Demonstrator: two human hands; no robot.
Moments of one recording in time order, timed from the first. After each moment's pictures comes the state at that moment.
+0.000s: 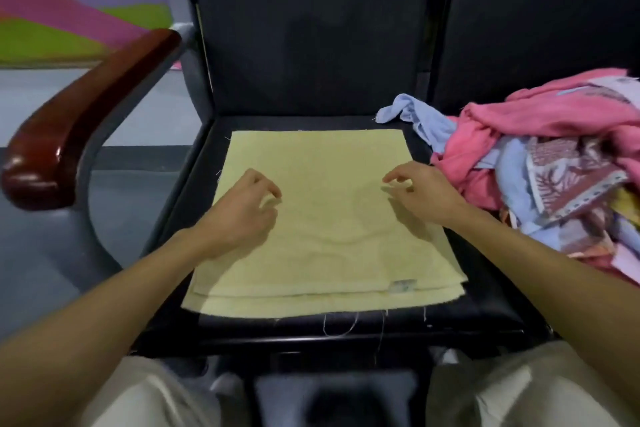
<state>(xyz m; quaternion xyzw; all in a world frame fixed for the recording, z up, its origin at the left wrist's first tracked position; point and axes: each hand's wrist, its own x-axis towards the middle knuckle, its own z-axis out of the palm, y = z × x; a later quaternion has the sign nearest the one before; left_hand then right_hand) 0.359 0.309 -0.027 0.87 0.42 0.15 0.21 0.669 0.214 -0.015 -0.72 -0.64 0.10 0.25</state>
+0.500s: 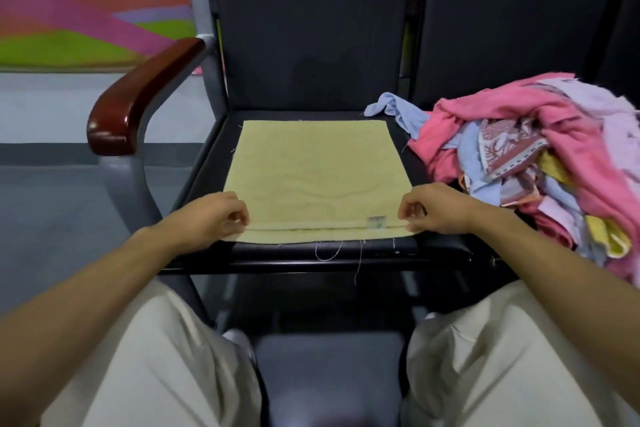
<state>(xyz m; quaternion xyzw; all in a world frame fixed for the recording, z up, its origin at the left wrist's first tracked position) 0.272 0.218 -0.005 0.92 0.36 0.03 0.13 0.658 0.084 0.011 -0.68 -0.72 0.14 0.04</state>
